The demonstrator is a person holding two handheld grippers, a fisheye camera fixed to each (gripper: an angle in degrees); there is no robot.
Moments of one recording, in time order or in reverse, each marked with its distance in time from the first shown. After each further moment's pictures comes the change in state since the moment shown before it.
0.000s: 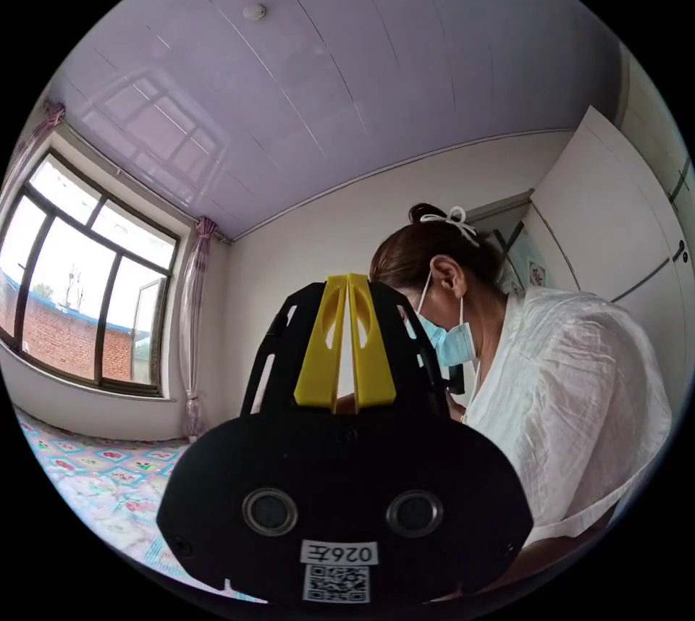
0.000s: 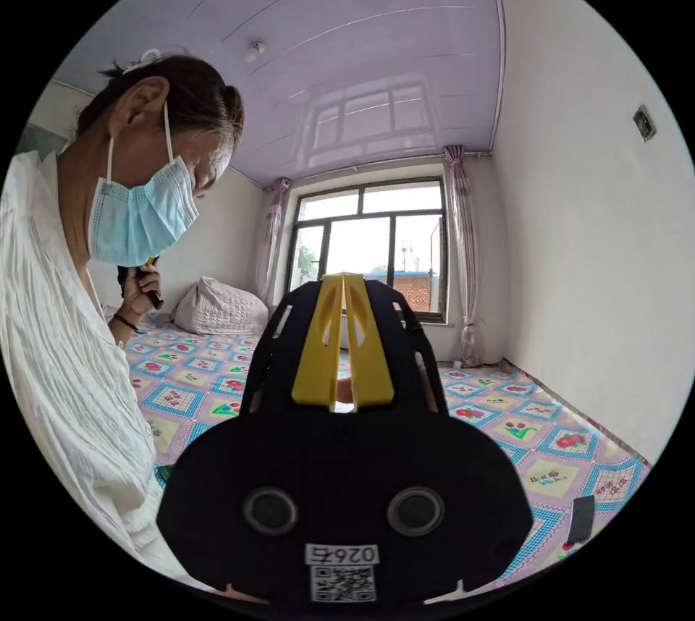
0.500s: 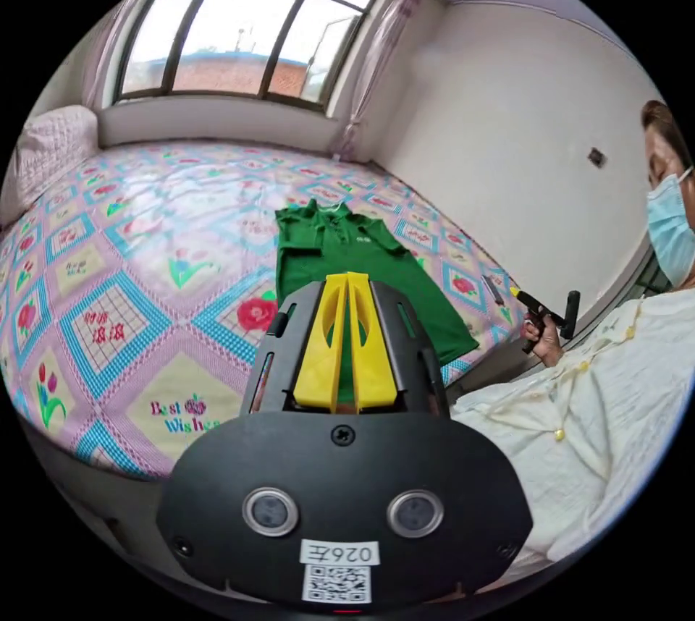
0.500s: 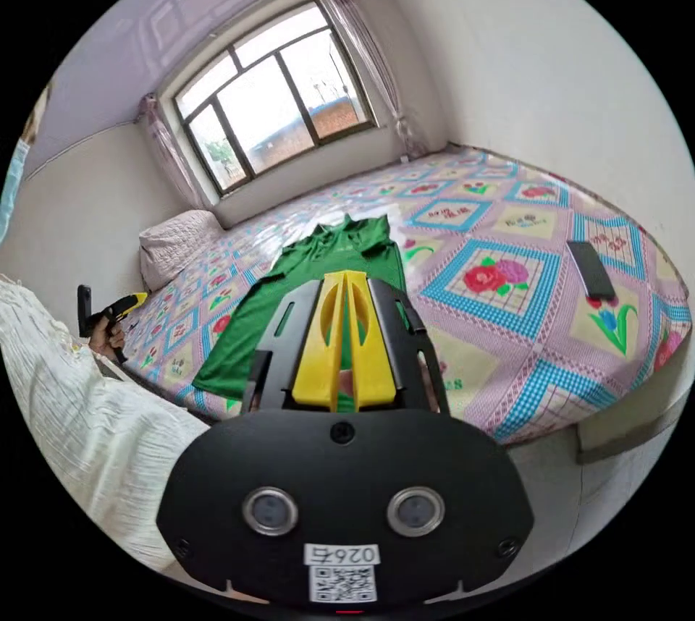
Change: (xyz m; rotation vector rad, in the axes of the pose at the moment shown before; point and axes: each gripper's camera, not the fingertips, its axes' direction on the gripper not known) left arm -0.020 0.201 0.024 -1.020 -0.689 -0.630; right arm 0.077 0.184 0.012 -0.696 0.176 0.490
